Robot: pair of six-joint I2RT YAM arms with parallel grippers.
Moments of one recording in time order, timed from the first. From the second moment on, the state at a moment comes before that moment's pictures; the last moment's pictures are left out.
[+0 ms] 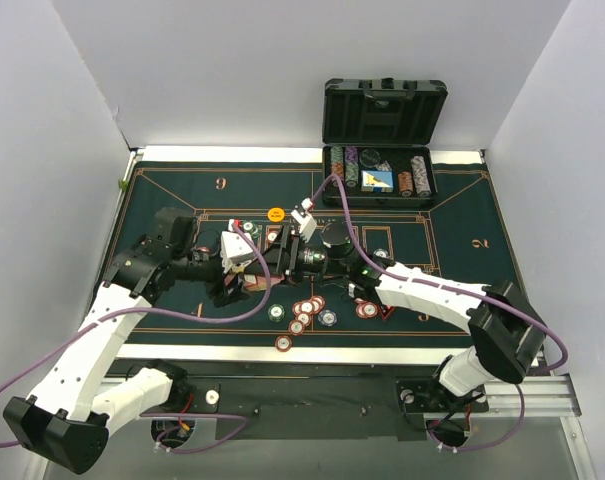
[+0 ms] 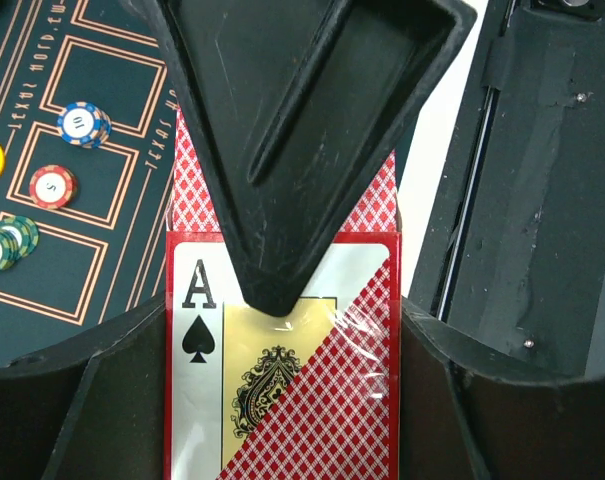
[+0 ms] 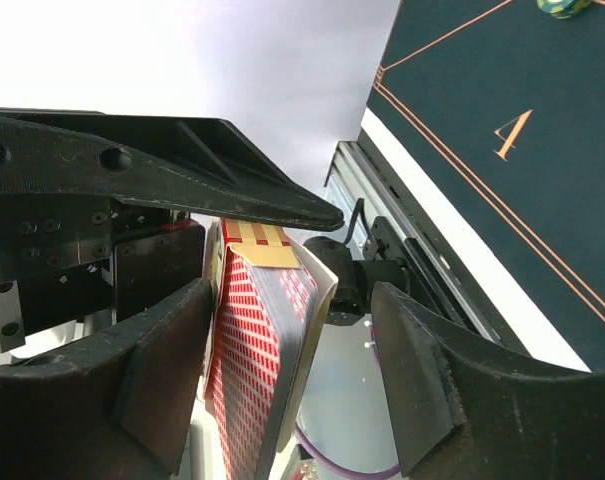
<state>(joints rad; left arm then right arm) -0.39 1.00 1.07 -0.90 0.71 0.60 0.88 1.49 0.89 0.40 -0.47 1.18</state>
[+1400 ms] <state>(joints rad) -0.40 0.97 1.01 -0.92 0.74 0.72 0.84 1.50 0.80 0.59 -0.53 1.31</state>
